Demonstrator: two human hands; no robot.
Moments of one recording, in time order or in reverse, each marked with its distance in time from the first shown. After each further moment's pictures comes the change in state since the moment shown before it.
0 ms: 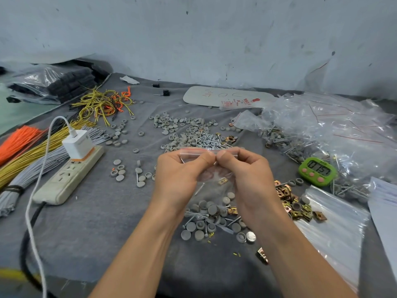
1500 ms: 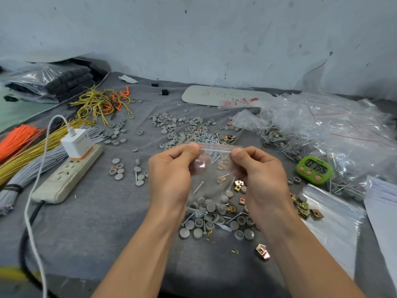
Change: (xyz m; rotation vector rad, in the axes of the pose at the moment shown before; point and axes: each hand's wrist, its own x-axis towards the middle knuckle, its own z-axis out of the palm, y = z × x) left_hand 0.000 -0.001 0.002 -0.013 0.213 0.048; right_hand -0.002 -0.007 -0.016 -0.028 0.157 0.021
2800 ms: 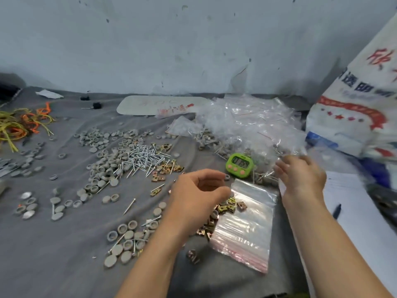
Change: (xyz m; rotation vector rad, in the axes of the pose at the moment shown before) left_hand -0.050 -0.043 0.105 0.277 -0.676 -0.111; right_hand 0.030 -0.051 -0.195 0.084 0.868 -0.037
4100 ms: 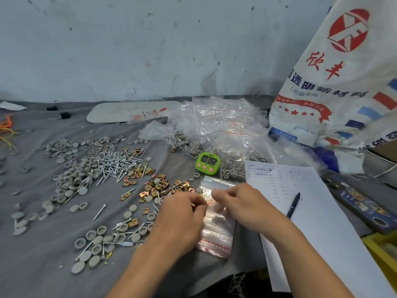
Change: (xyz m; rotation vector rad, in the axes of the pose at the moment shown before) left_hand -0.020 -0.014 0.037 0.756 -0.013 0.139; right_hand -0.055 -0.001 -0.054 -1.137 -0.822 -0.256
